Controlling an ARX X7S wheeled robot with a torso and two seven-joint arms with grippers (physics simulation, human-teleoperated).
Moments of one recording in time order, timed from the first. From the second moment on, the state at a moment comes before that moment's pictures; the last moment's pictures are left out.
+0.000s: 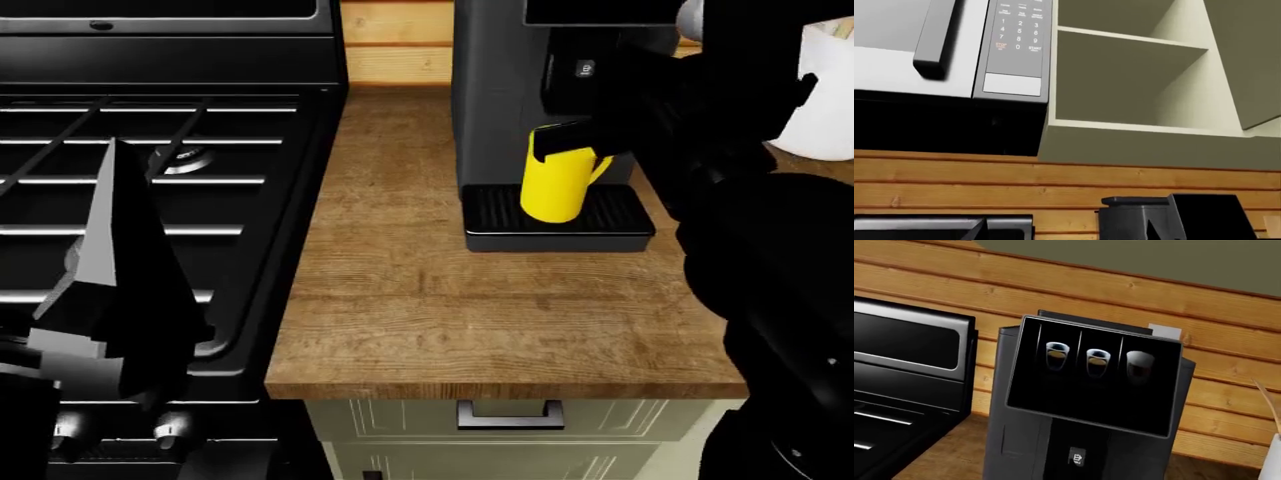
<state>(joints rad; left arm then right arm) -0.14 -0.93 0.17 0.97 -0.64 0.07 -0.67 1.03 0.26 -0.08 -0.55 0.40 1.34 0.14</state>
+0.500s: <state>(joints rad) -0.11 -0.93 0.17 0.97 -0.64 0.09 -0.68 1.06 0.30 -0.19 -0.35 0.34 1.14 0.10</state>
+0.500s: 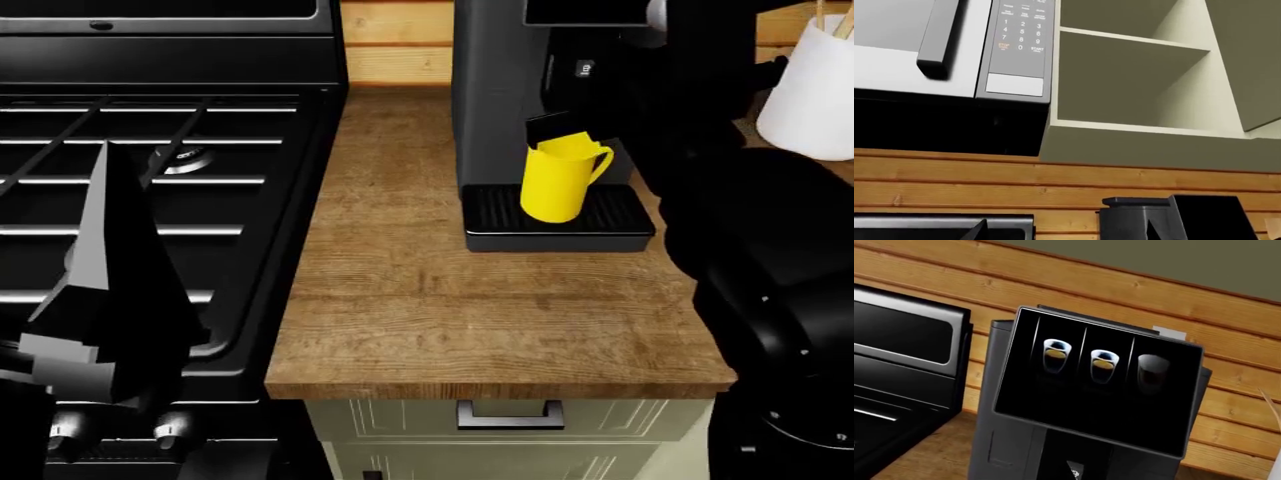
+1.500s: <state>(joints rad) -0.11 -0.94 0.18 0.97 -0.63 0.11 -0.68 1.04 0.31 -0.22 -0.23 0.32 1.05 0.10</state>
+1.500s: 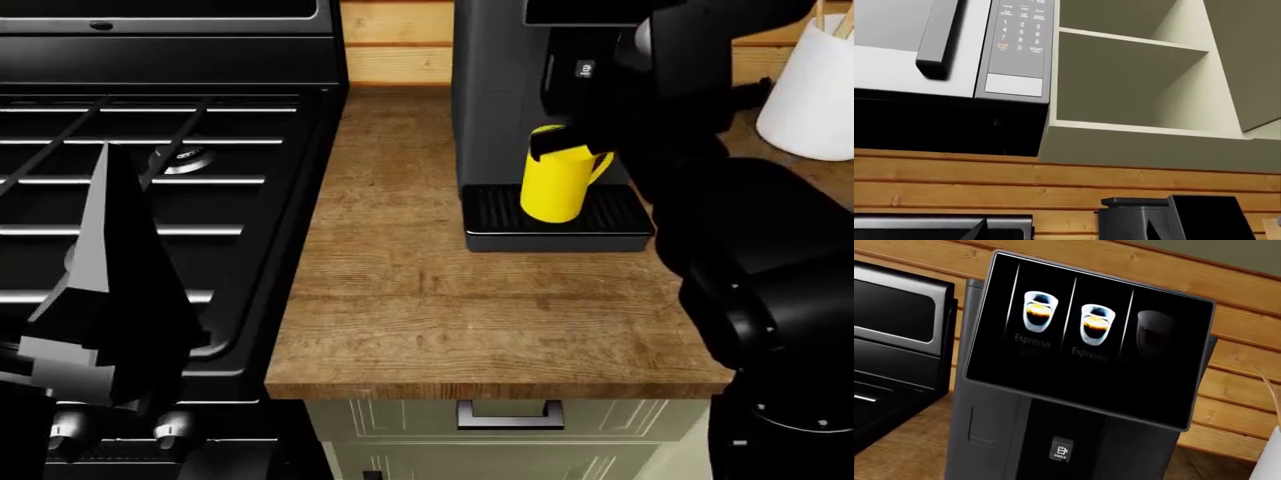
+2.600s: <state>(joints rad) -0.11 -0.96 0.19 0.96 -0.63 0.13 -0.69 1.06 0.31 -0.26 -0.10 0.31 0.99 0.10</state>
